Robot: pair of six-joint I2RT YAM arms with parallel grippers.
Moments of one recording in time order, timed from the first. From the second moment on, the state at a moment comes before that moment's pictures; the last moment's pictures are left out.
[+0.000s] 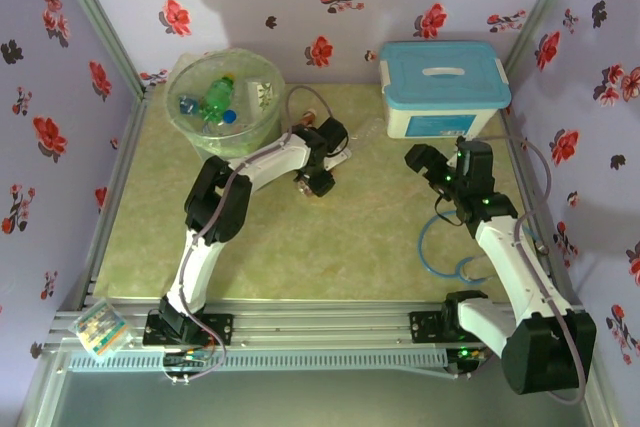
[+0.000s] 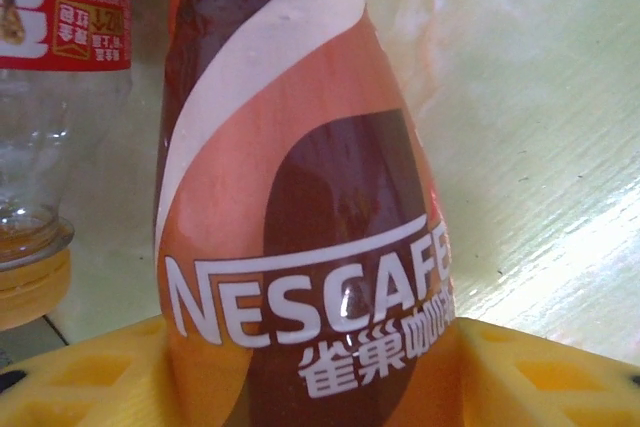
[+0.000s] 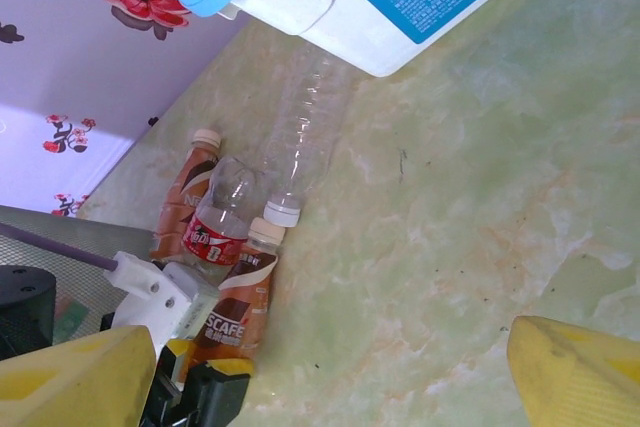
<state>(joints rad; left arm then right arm) -0.74 2.22 1.81 -0.94 -0.17 0.16 0.11 1.01 0.75 -0.33 -0.24 0.77</state>
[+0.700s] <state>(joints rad) -0.78 1.78 1.97 -1.12 -0.10 0.10 0.10 1.03 0.73 -0.31 -0.24 0.77</state>
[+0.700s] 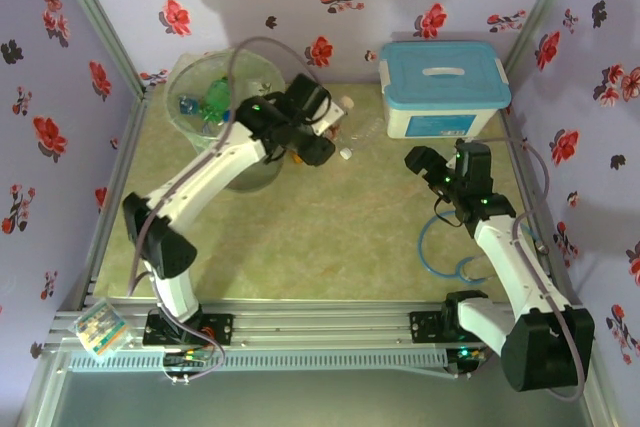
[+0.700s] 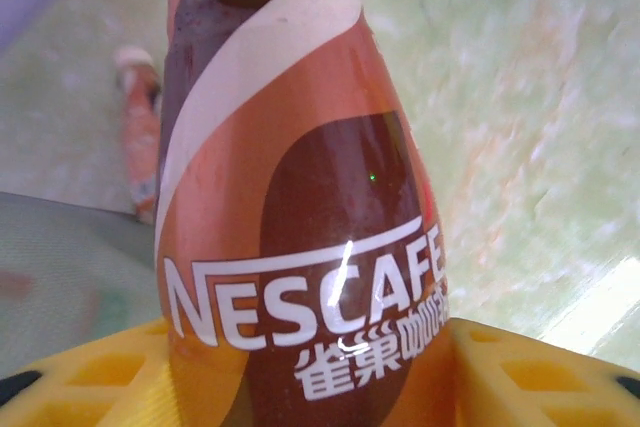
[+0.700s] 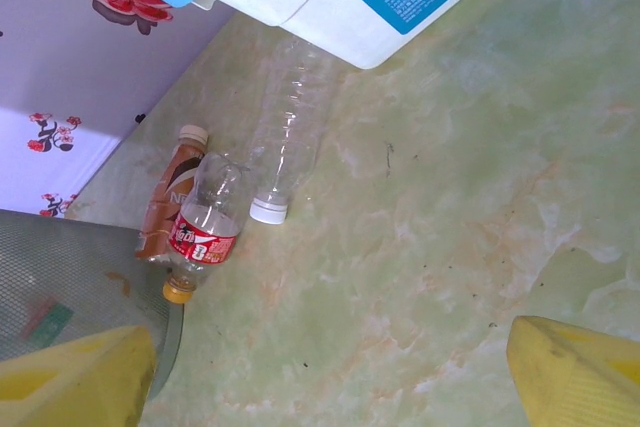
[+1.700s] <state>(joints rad) -0.29 1.61 1.96 -1.20 0.03 -0.10 0.10 1.04 0.73 -0.29 -0.24 0.77</state>
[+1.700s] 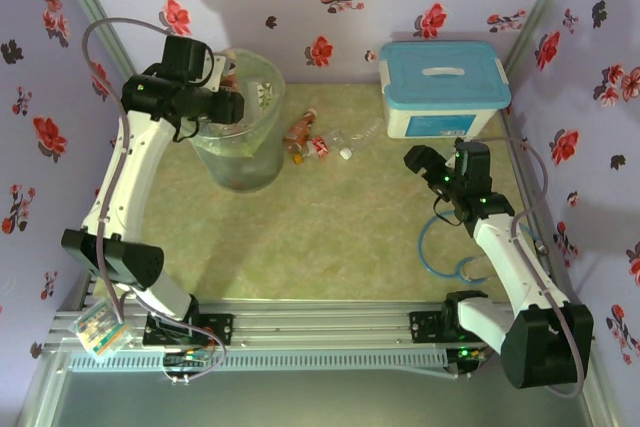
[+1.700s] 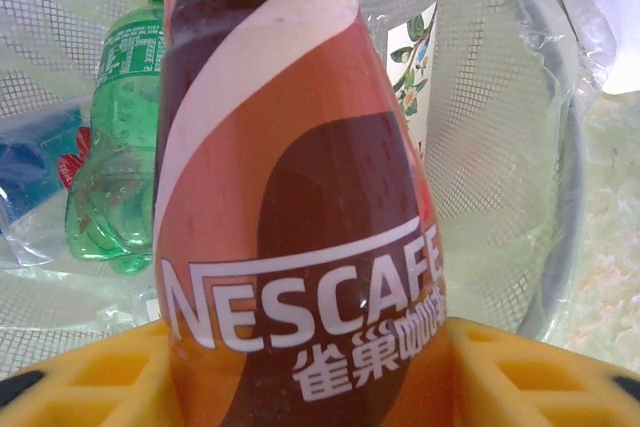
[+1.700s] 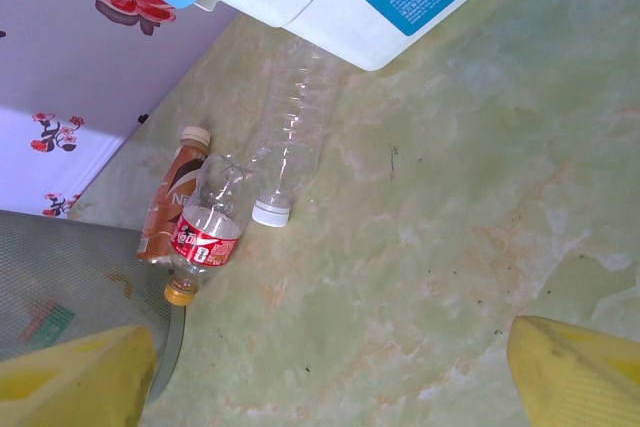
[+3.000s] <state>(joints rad) -0.28 1.75 1.95 -1.10 0.05 -0.10 0.11 1.04 0.73 -0.29 -0.23 0.77</state>
